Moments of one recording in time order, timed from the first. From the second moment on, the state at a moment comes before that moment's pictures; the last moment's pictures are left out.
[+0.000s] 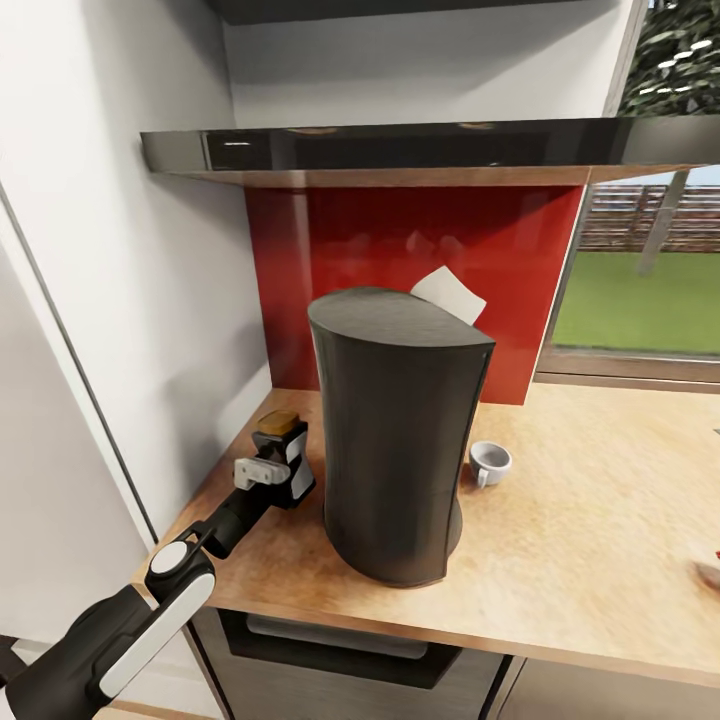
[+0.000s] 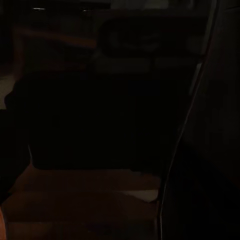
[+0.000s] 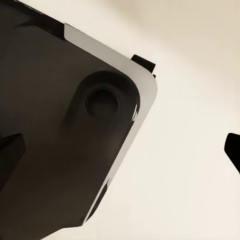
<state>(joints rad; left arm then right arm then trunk) -0.47 0.37 -0.63 -1.50 0.64 0.00 0.11 -0.09 -0.18 -0.37 -0.05 0.75 -0.19 0.37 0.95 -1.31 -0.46</state>
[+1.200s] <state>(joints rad) -0.47 0.33 -0.64 -1.45 0.51 -0.01 0.11 -0.09 -0.18 -0.37 -0.05 0.75 -0.19 0.37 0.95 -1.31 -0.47</state>
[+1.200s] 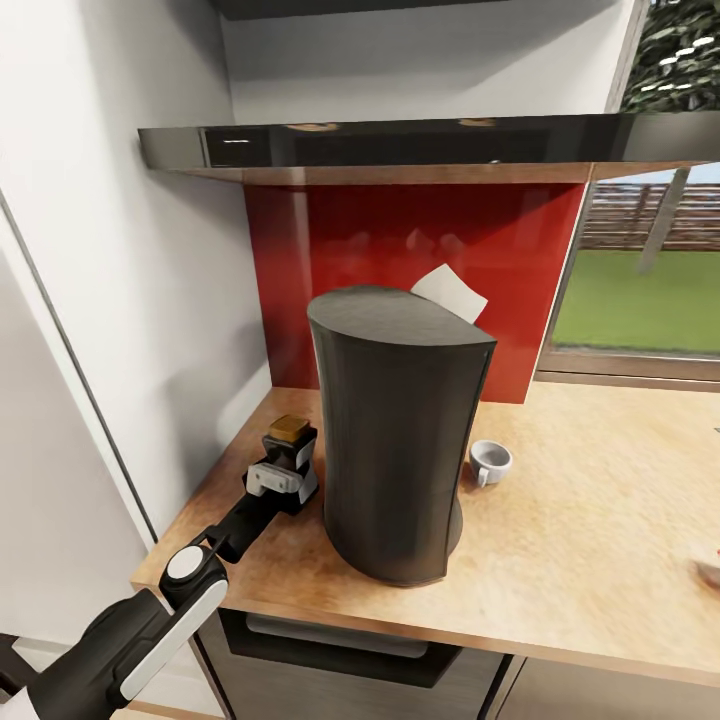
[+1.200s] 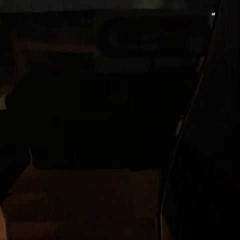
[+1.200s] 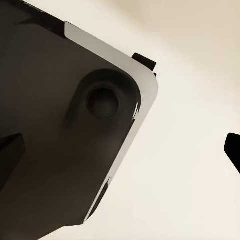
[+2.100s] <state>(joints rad) -0.47 0.33 -0.64 -1.45 0.51 -0.01 0.11 -0.09 -0.18 -0.37 -0.05 0.75 -0.19 0.37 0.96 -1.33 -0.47</state>
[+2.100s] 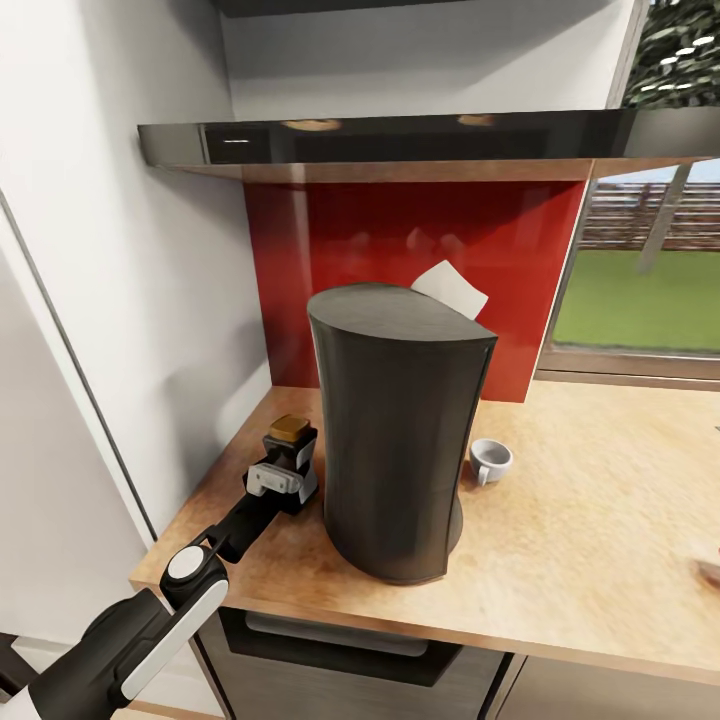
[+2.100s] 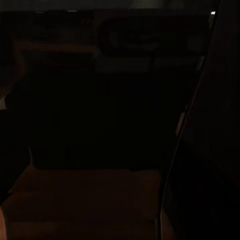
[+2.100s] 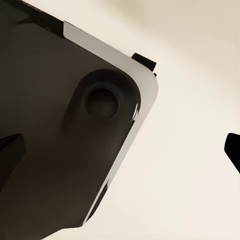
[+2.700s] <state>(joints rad) -0.47 0.33 -0.64 -1.47 0.51 -0.01 0.12 -0.09 -0.18 -0.37 -0.05 0.75 -0.19 0.37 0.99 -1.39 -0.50</state>
